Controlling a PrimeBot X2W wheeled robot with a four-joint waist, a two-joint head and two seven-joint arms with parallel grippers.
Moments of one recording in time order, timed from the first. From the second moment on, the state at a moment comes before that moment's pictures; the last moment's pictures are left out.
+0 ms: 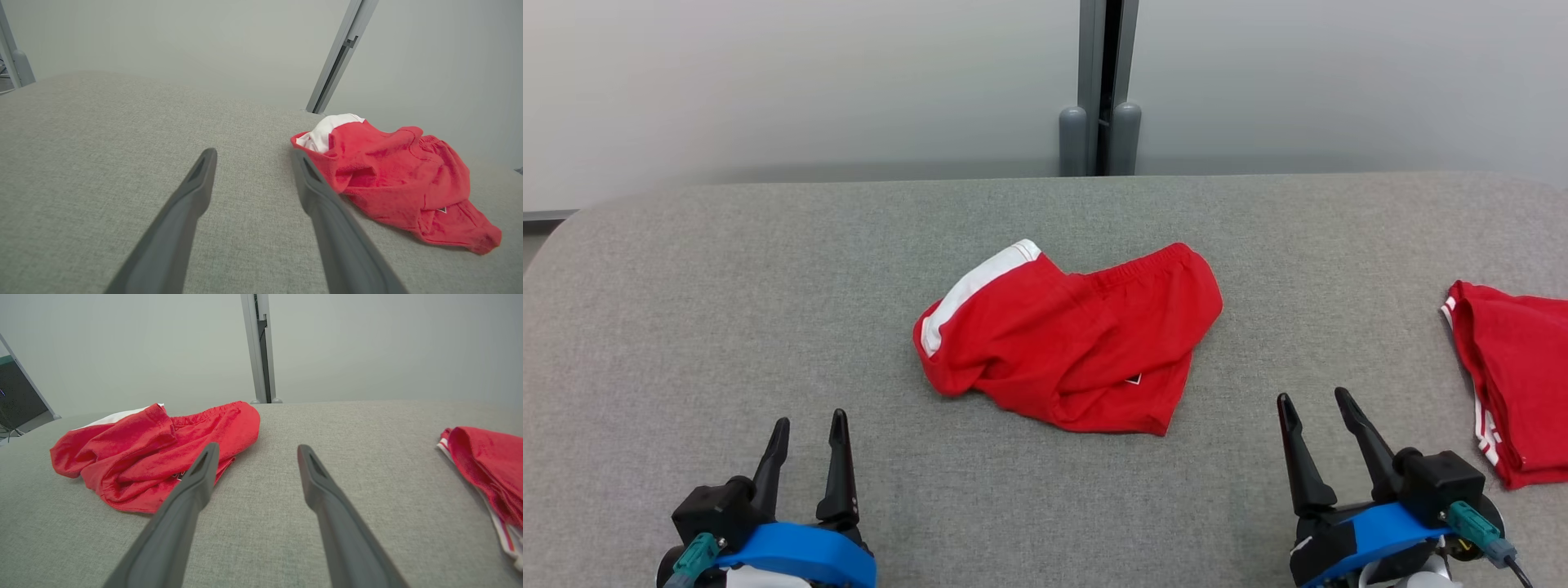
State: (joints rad) left arm -0.08 0.12 -0.14 0.41 -0.41 -0.08 -0.26; right arm -0.10 -0.05 0.04 0.33 0.16 0.13 -0.26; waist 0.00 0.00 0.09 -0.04
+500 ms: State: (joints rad) left arm -0.14 0.09 -0.12 0.39 -0.37 -0.09 -0.26; right arm -0.40 -0.05 0.09 0.34 -0.01 0.13 -0.04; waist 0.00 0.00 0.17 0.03
